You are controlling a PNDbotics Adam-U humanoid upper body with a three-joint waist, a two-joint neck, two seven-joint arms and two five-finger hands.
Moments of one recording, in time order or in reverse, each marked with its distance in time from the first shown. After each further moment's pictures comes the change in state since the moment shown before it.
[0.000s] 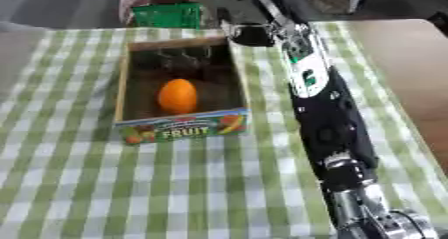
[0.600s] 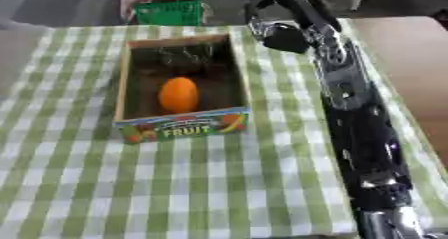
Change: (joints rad) left arm 0.036 -0.014 0.006 -0.012 -0.001 -0.034 0.001; right arm 0.122 -0.059 0.011 -0.096 -0.274 0.069 0.100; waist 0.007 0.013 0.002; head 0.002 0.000
